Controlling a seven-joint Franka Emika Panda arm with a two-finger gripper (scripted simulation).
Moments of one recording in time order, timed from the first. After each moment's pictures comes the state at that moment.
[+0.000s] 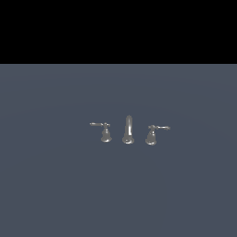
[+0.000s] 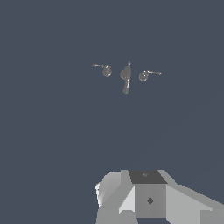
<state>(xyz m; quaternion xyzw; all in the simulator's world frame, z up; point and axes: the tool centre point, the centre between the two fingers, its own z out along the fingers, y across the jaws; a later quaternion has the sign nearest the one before) -0.248 0.012 0.481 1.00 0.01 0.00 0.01</state>
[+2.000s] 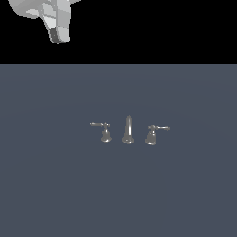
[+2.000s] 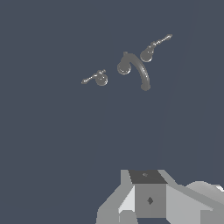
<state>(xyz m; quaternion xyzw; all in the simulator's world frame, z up) -0.170 0.095 0.334 0.96 -0.29 0.00 0.01</state>
